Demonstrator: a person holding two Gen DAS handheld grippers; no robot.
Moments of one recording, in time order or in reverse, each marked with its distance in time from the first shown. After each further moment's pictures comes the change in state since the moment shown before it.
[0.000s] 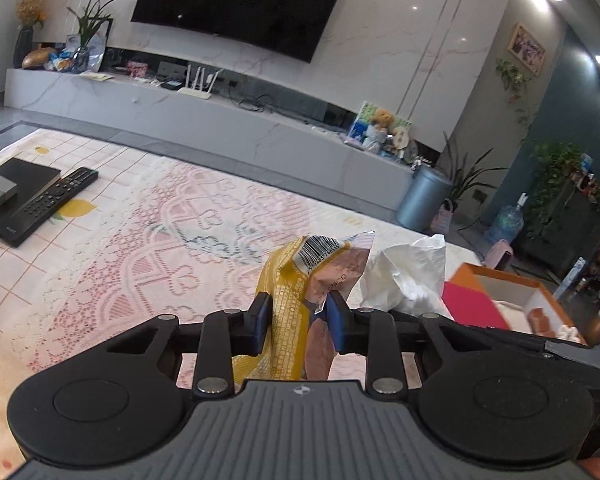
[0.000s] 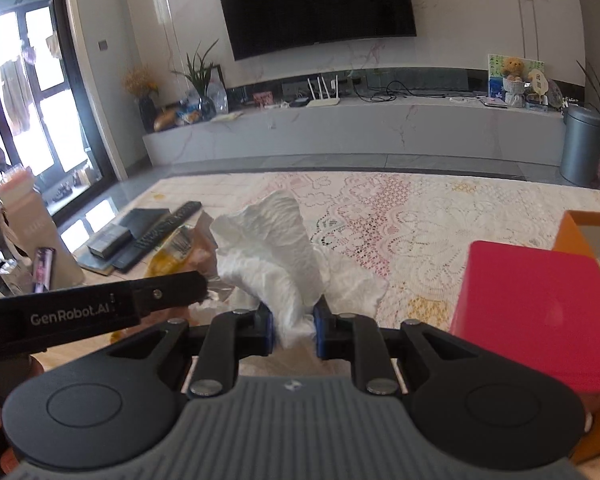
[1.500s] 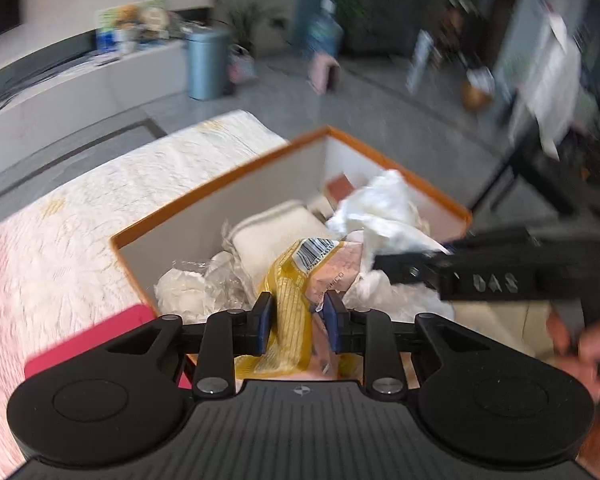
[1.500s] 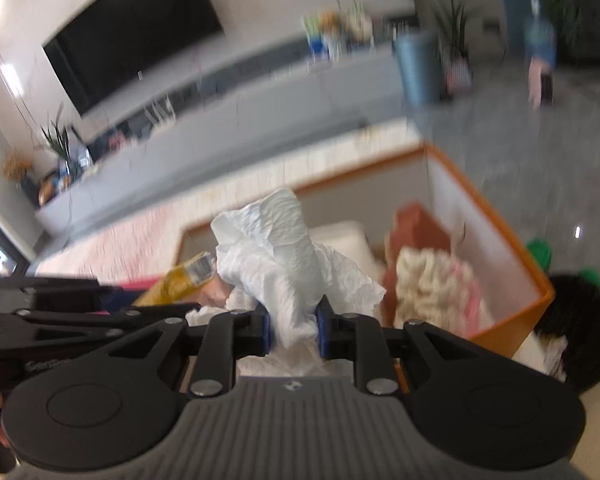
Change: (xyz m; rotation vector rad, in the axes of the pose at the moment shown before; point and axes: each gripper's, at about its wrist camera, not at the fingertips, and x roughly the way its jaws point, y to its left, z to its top) left arm 0.173 -0.284 -0.008 0.651 0.464 -0.378; right arm -0.130 -0.307 0.018 0.392 0.126 -0.220
